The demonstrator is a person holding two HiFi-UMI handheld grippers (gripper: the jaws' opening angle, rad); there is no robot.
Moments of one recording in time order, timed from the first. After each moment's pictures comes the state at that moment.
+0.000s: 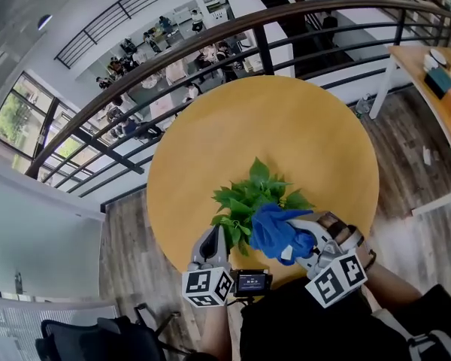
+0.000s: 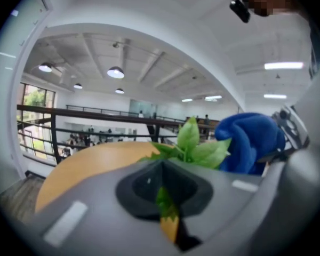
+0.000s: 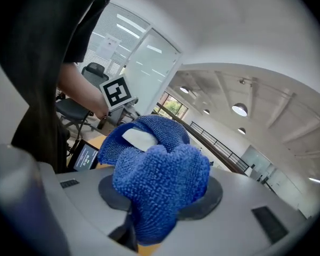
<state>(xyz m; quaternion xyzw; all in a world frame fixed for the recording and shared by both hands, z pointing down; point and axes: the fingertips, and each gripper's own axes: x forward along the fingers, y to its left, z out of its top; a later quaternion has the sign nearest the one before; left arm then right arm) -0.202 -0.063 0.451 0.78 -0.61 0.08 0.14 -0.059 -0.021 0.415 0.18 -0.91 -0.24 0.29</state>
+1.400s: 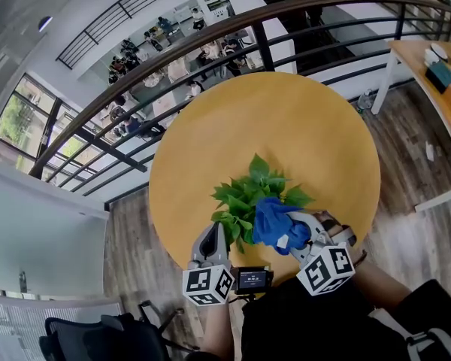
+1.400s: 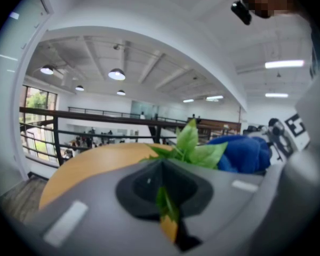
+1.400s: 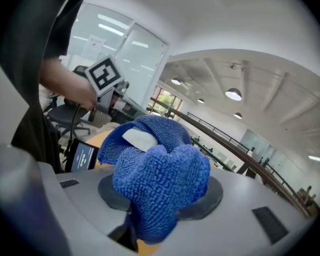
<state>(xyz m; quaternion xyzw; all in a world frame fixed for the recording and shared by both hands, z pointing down) -0.198 -0.057 0.444 0.77 -0.62 0.08 0.13 -0.058 -0.035 0.453 0.22 -0.91 -0.17 0.30</state>
